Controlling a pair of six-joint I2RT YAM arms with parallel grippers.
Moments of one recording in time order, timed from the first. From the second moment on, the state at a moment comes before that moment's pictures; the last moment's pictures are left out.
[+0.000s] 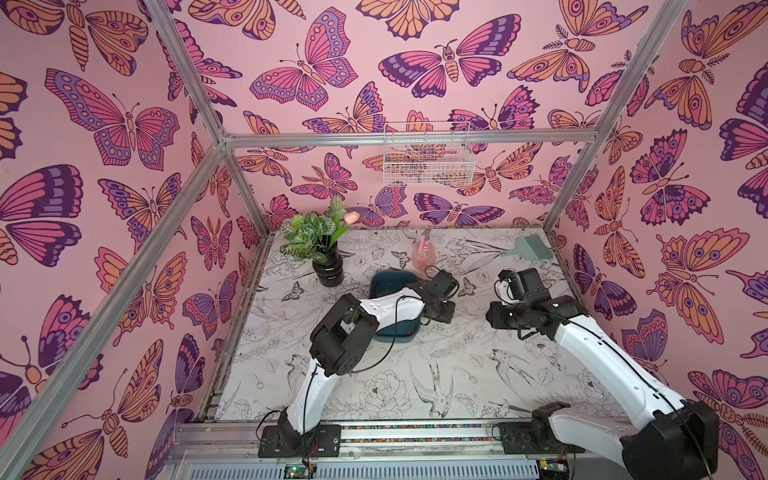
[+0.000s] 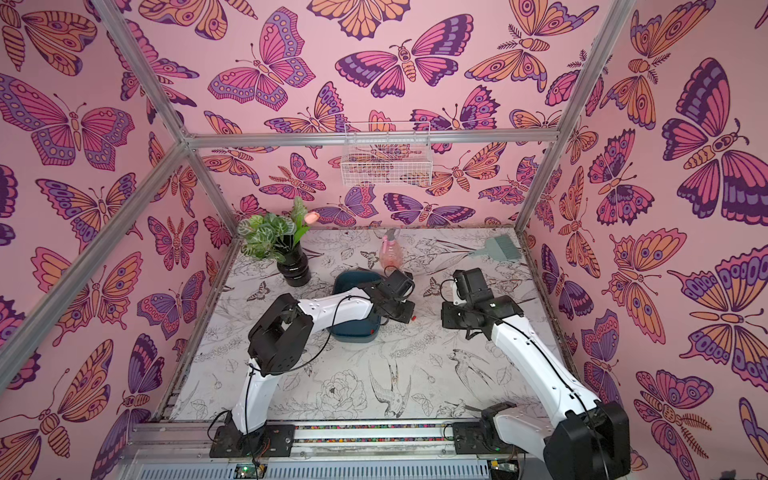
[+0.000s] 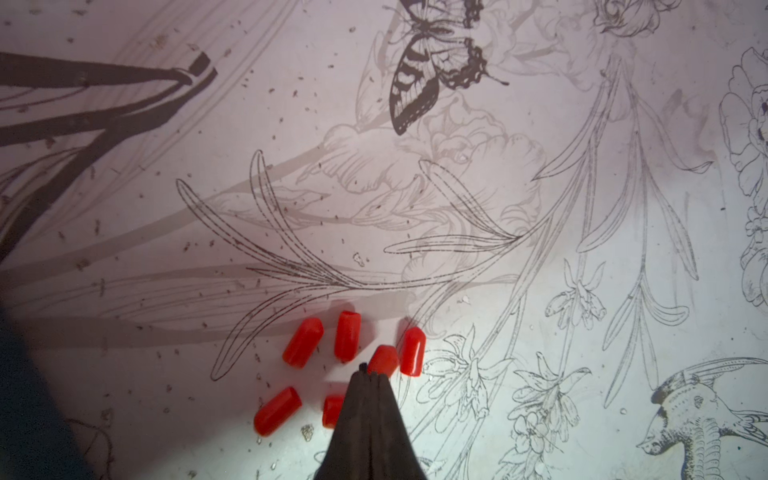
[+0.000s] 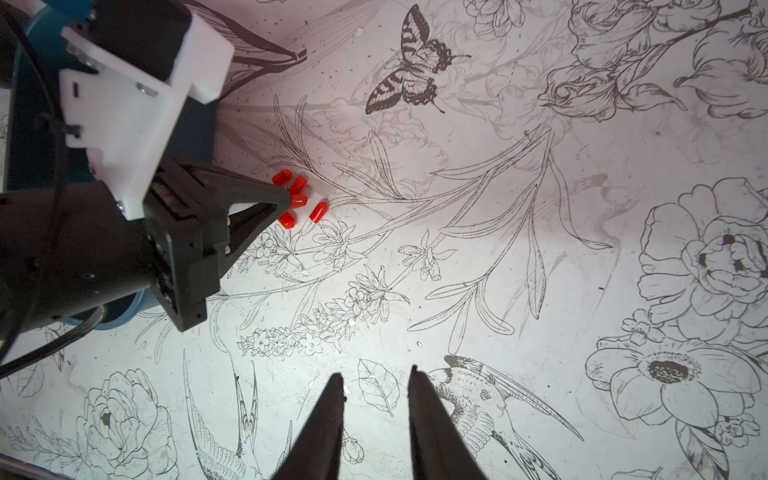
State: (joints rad) left arm -0.86 2.16 1.59 -0.43 0.05 -0.43; right arm 0.37 1.16 0.93 -0.82 -0.08 0.31
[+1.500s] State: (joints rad) left arm -0.63 1.25 0.90 -0.48 -0.10 -0.45; right arm 0.47 1.23 1.04 -0.77 -0.20 0.40
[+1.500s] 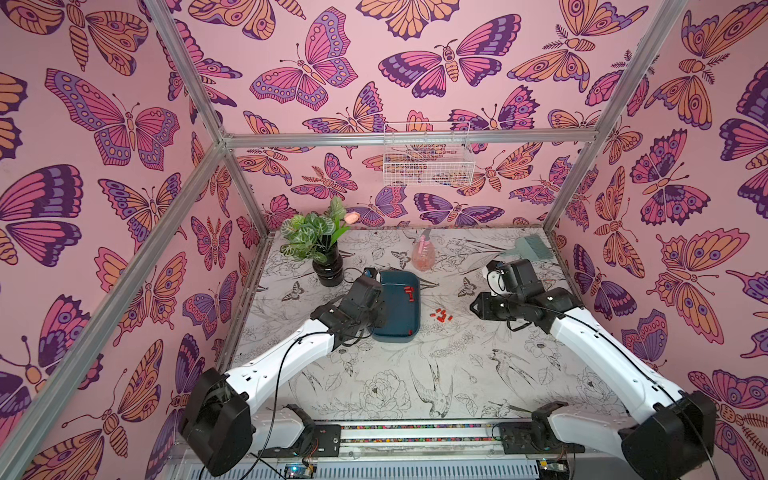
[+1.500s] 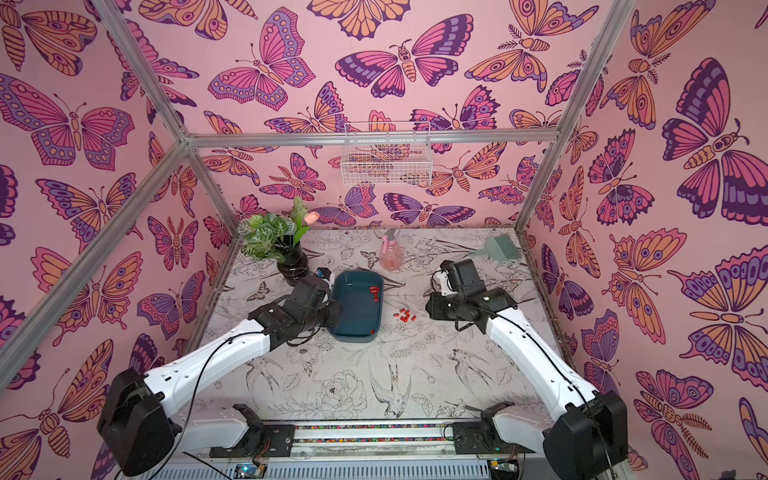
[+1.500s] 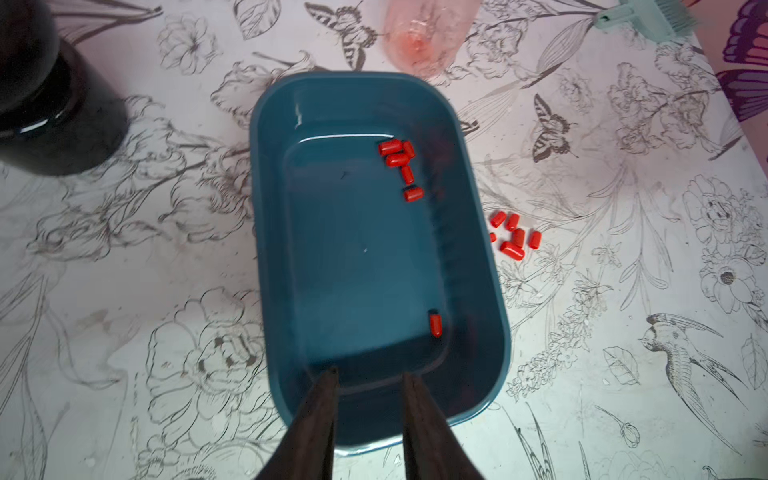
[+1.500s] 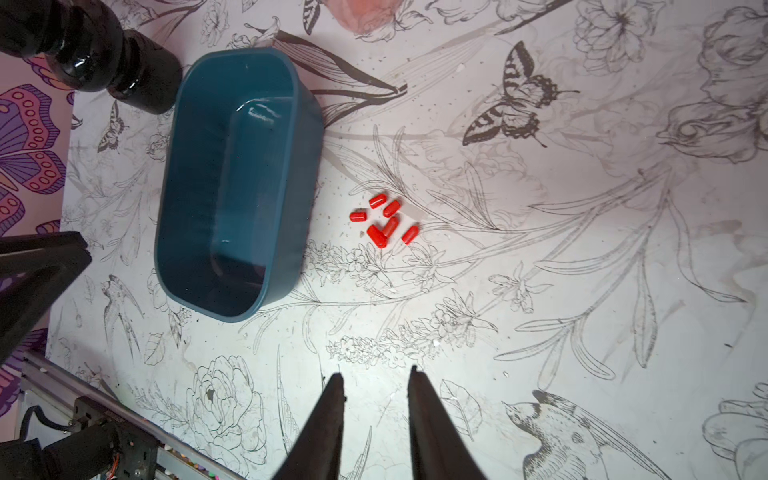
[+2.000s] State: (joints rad) left arm -0.43 1.06 0.63 -0.37 0.05 -0.56; right arm 0.72 1.64 1.49 -0.84 -0.02 0.39
